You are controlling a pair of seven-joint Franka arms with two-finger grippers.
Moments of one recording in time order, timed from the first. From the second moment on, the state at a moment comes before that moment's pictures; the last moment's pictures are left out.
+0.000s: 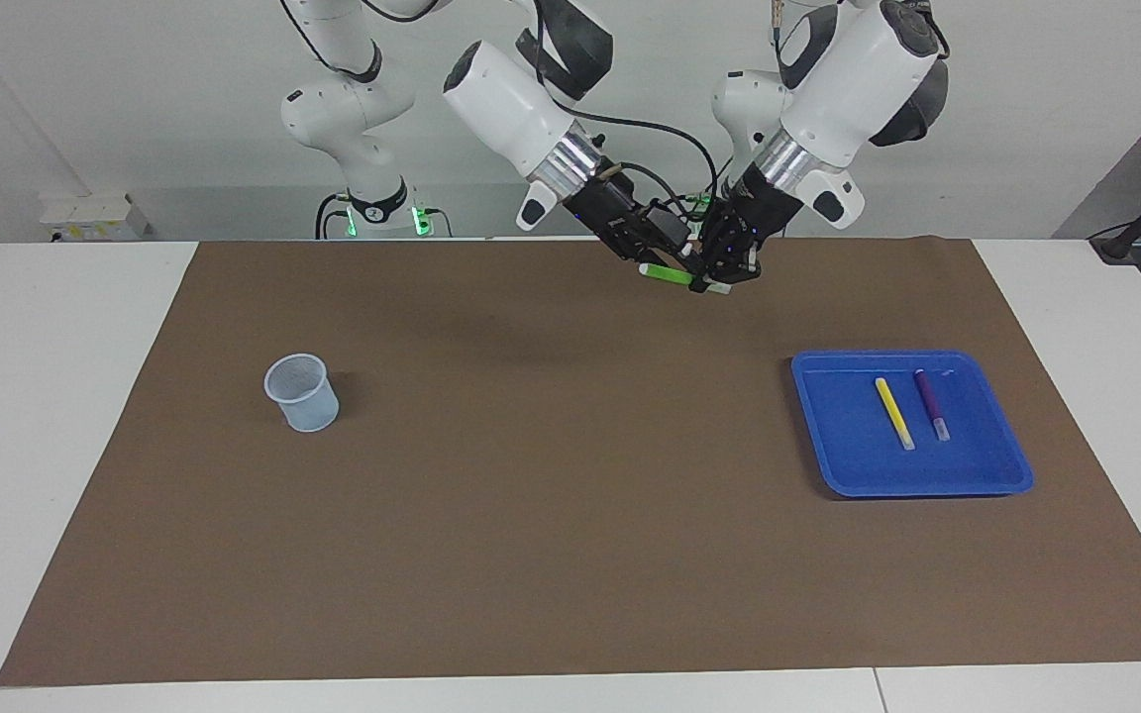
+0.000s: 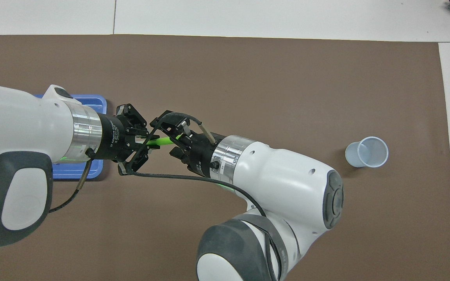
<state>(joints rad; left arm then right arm) -0.29 -0.11 -0.08 -1.88 -0.42 1.94 -1.82 0.64 0.10 0.09 -1.87 0.86 2.72 0.92</state>
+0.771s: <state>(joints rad) -0.29 -0.12 -0.08 -1.88 -0.42 1.95 -1.82 0.64 0.10 0.09 -1.87 0.86 2.72 0.91</state>
